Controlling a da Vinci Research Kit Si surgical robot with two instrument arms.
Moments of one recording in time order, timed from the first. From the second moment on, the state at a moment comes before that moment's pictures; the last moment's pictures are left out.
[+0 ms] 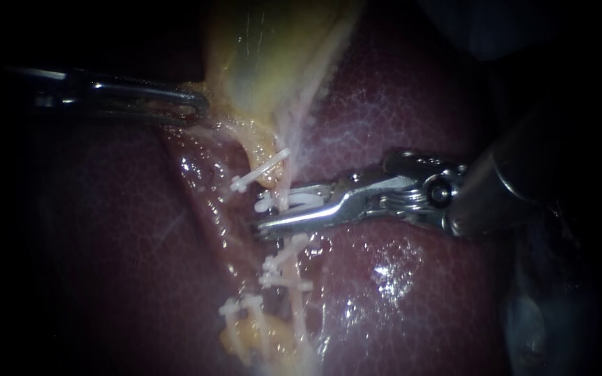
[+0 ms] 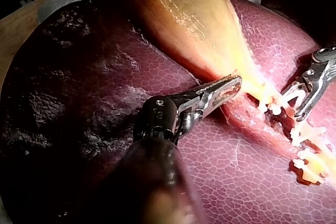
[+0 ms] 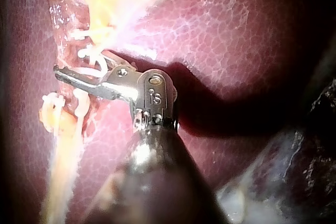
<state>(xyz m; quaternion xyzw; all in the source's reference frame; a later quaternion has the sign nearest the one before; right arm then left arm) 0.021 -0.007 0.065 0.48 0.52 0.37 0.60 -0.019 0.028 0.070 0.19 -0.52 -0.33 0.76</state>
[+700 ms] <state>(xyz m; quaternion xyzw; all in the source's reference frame) 0.022 -0.007 0.065 0.52 0.54 0.36 0.55 -0.019 0.027 0.070 0.19 -0.52 -0.33 0.76</state>
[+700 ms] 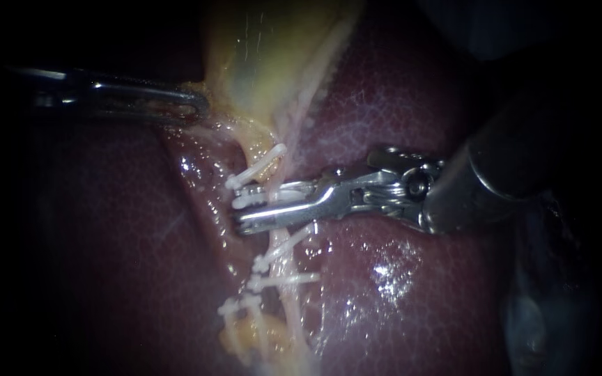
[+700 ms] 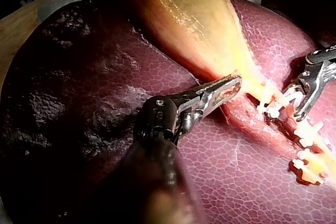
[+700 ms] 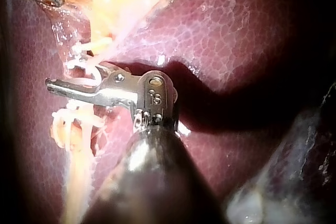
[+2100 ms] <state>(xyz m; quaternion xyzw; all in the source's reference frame) 0.022 -0.004 0.060 0.52 0.56 0.35 0.55 -0.019 0.027 0.070 0.19 -0.52 -0.33 0.76</state>
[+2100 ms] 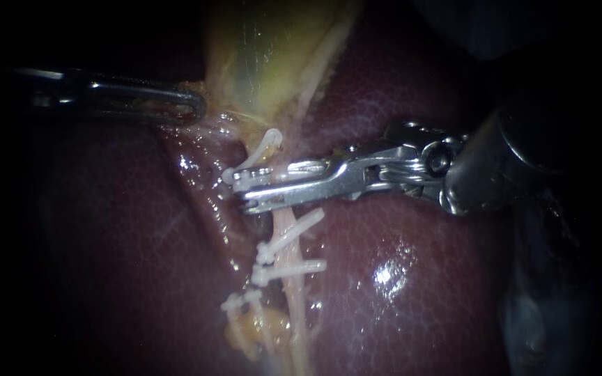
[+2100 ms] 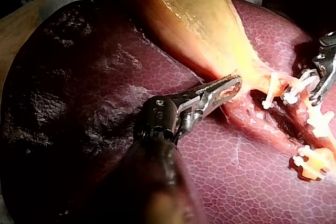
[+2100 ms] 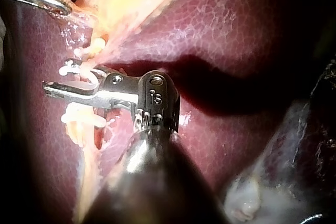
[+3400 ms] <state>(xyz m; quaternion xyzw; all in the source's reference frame) 0.021 -0.004 0.059 0.52 0.53 0.35 0.58 -0.019 0.027 0.071 0.19 -0.52 -0.33 0.76</state>
